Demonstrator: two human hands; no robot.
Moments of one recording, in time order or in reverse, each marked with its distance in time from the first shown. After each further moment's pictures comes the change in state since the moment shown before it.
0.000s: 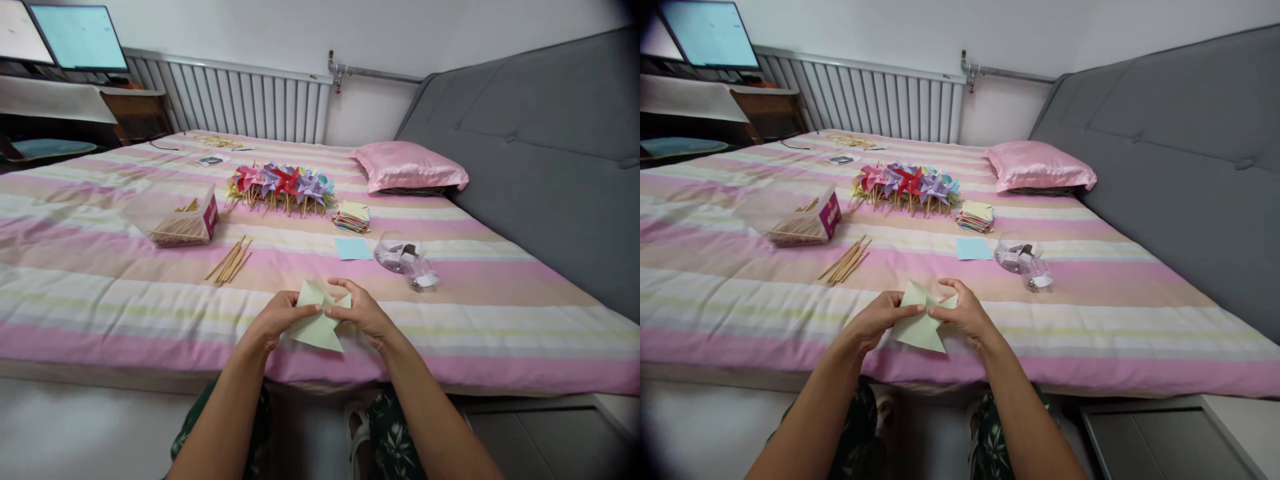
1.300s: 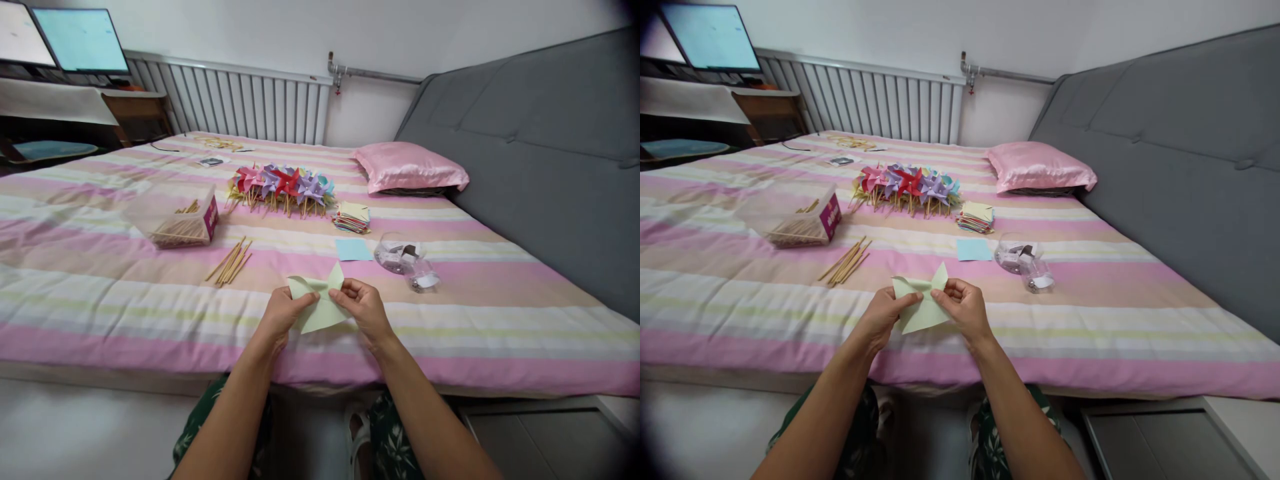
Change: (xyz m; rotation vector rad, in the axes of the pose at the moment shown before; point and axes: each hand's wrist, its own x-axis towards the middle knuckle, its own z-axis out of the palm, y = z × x) left_hand 0.011 -0.002 0.015 -0.145 0.306 0.109; right_hand 0.004 -0.003 0.011 0.131 0.123 -0.223
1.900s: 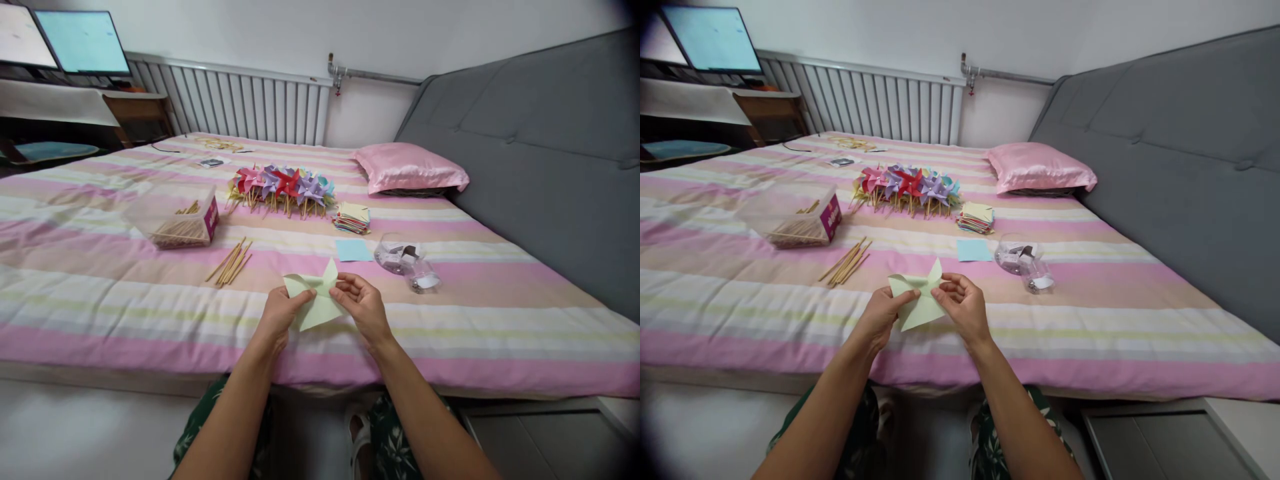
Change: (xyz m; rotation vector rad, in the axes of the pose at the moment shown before) left_hand 0.003 -0.001 0.000 -0.074 0.061 0.019; right_hand 0.005 0.006 -0.001 -0.081 0.101 -0.104
